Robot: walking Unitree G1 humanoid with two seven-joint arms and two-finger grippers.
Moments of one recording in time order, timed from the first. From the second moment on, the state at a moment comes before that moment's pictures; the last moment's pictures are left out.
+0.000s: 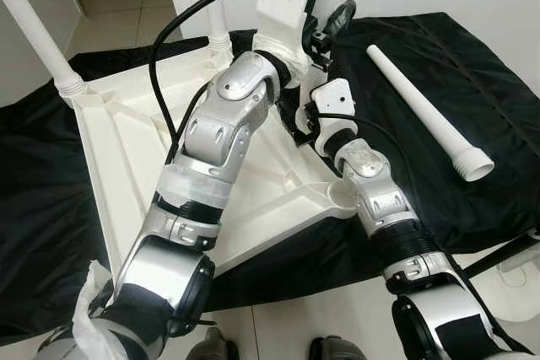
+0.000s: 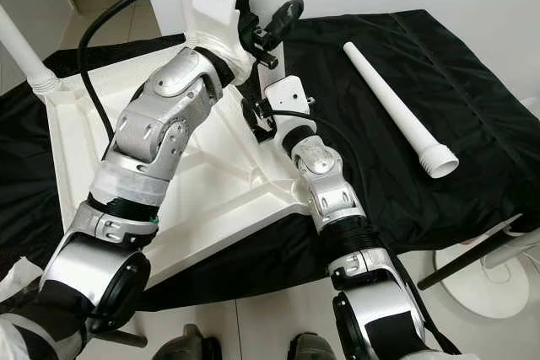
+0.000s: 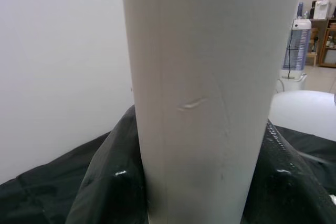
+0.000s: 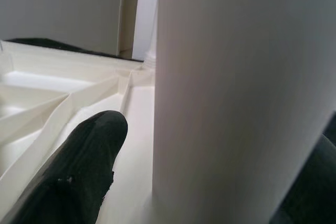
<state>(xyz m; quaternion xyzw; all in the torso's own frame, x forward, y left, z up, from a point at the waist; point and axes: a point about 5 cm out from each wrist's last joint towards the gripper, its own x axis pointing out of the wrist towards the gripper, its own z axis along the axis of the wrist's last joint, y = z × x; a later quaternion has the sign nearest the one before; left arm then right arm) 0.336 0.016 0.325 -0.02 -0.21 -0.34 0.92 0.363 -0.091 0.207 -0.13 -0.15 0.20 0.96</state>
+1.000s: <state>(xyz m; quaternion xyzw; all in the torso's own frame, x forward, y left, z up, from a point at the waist) 0.322 0.011 0.330 -0.06 -0.22 -0.37 0.90 0.370 -0.110 0.203 -0.01 -0.13 0.11 0.99</state>
